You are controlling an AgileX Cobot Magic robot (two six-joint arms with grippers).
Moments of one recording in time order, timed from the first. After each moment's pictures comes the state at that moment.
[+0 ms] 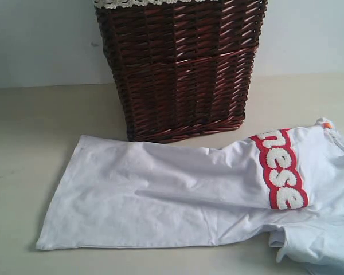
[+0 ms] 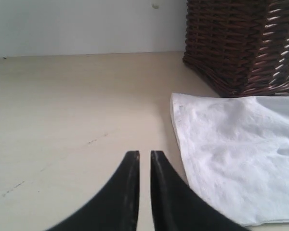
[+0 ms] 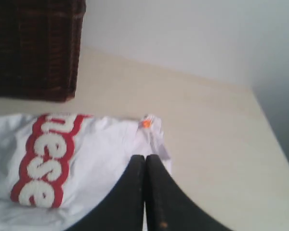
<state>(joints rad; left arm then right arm) 0.04 0.01 0.00 -0.45 0.38 0.44 -0.45 0.51 -0.53 0.65 0.72 -0.99</state>
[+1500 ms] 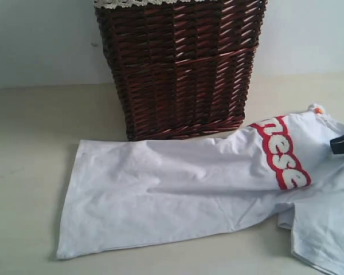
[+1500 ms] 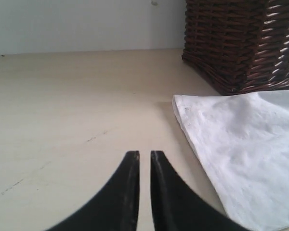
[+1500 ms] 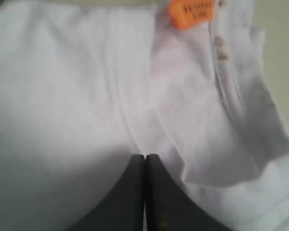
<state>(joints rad) 0.04 0.01 0.00 -0.45 0.39 0.44 -0.41 2.06 -0.99 1.55 0.58 -2.06</state>
